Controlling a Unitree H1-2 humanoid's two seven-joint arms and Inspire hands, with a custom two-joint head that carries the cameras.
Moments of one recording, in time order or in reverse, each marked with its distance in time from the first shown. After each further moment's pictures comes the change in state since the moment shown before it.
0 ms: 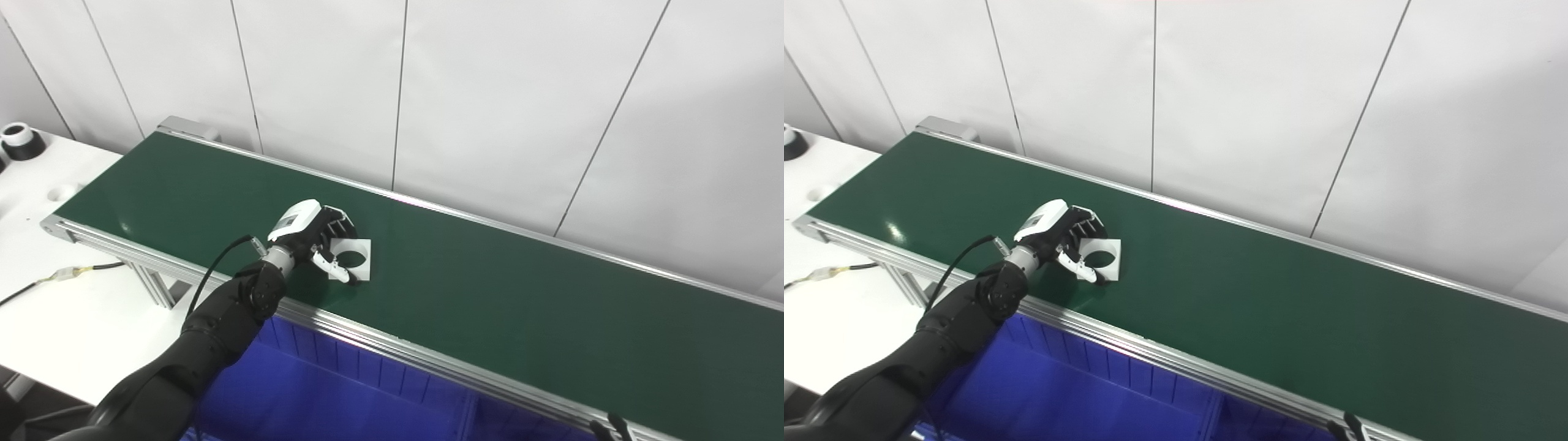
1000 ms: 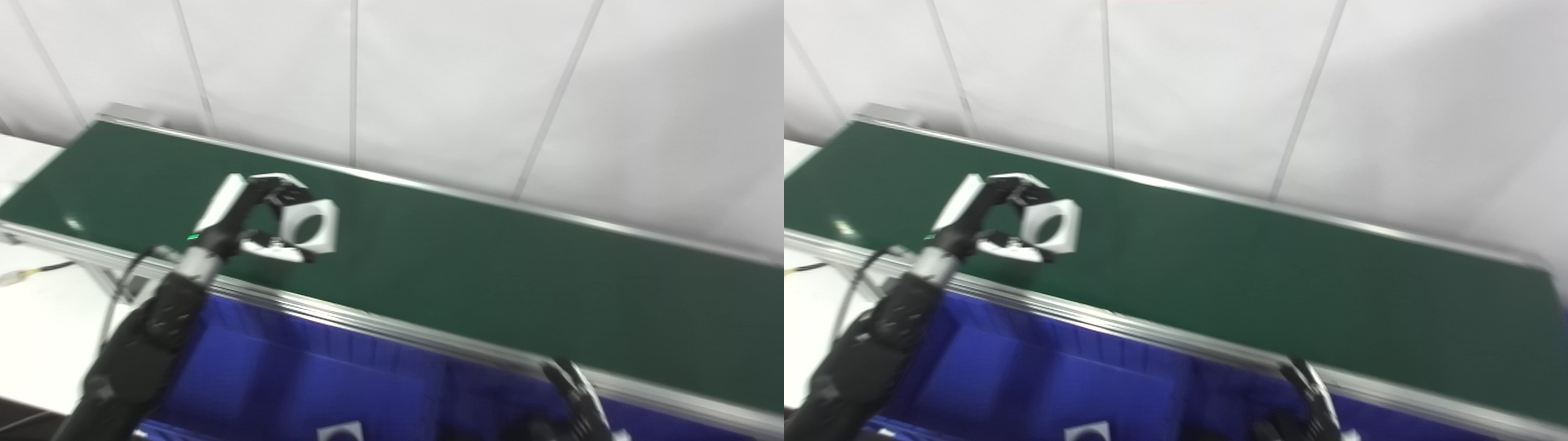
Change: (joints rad) left arm 0.332 0.040 0.178 -0.562 -0.305 -0.130 -0.145; right arm 0.025 0.022 0.055 -0.081 -0.118 0.000 -0.055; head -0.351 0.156
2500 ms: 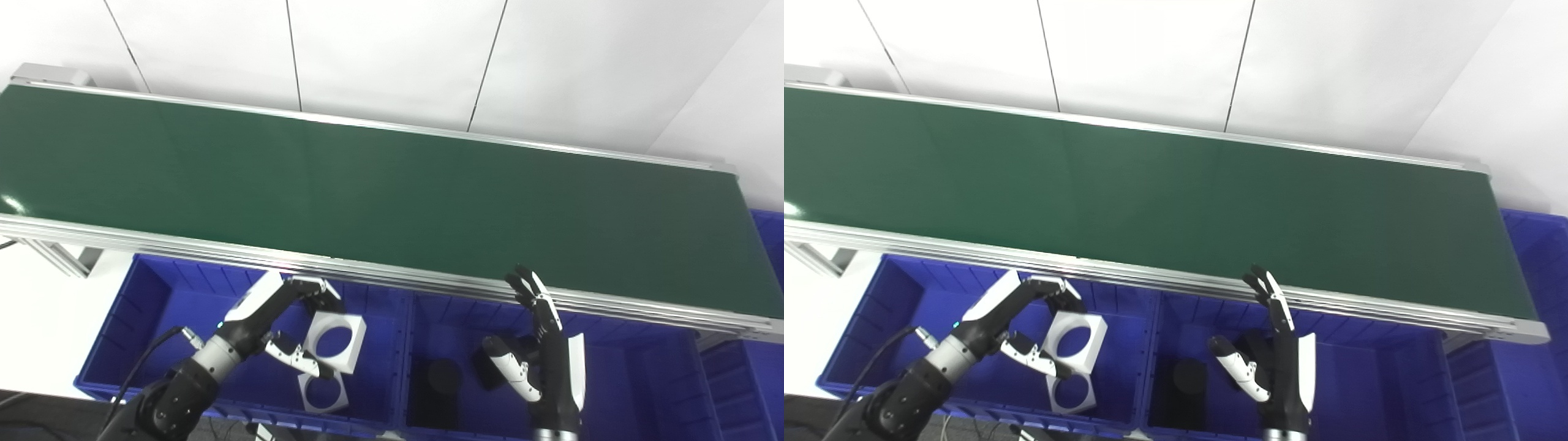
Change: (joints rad) left arm 0.225 -0.033 -0.314 -0.018 0.205 -0.077 -0.043; right arm 0.010 0.144 -0.144 -0.027 -0.164 0.000 0.076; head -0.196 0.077
